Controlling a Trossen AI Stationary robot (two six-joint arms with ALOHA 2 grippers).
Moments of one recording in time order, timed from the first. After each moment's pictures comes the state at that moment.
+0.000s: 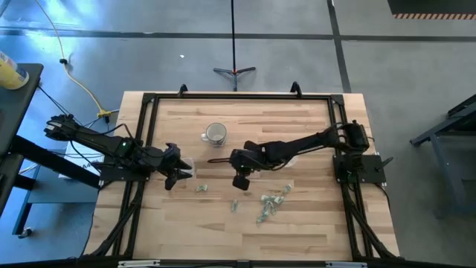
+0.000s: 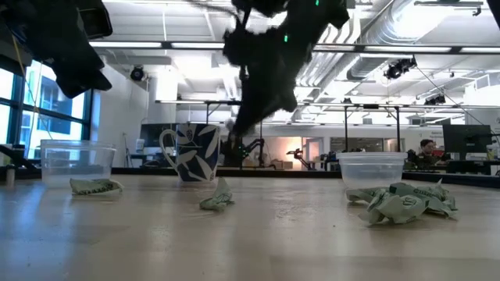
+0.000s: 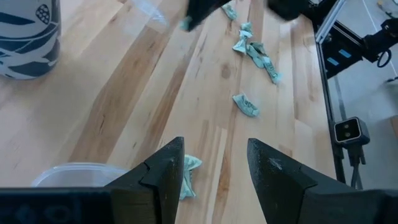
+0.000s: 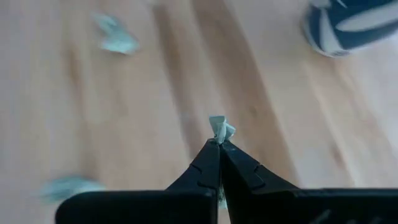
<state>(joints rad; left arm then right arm) -0.31 0.65 0.44 -0.38 -0.17 -0.66 0.09 1.92 1.40 -0.43 0.11 0.37</state>
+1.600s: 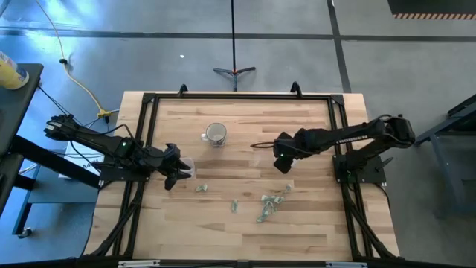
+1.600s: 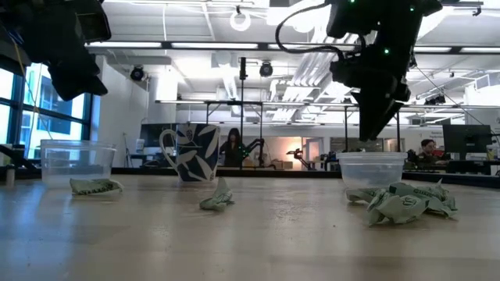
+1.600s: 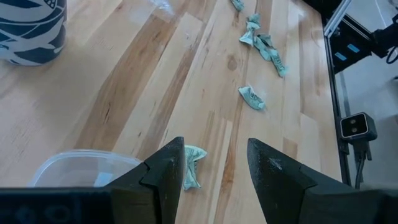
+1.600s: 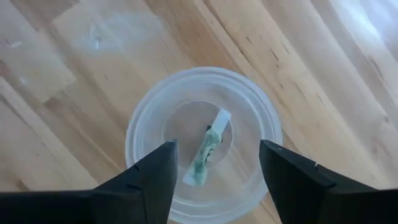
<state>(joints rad) -0.31 0.65 0.44 -0.41 -0.17 -0.69 0.01 1.45 0.95 -0.84 0.29 0.64</state>
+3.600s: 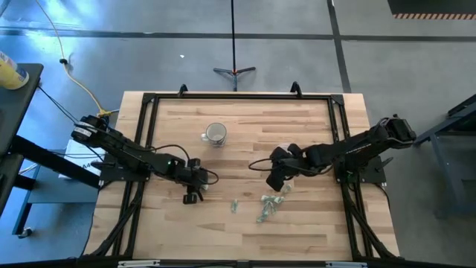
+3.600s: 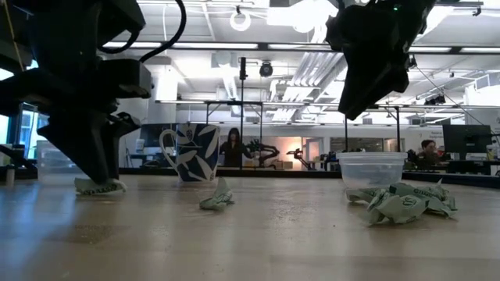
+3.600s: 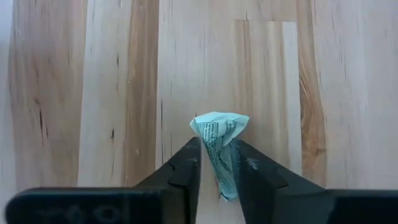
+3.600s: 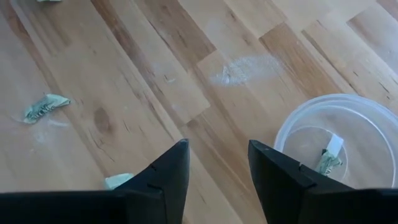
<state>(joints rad) -0.31 1.43 0.60 -0.25 -0.10 -0.28 0.24 1.46 0.99 -0.64 0.32 0.83</state>
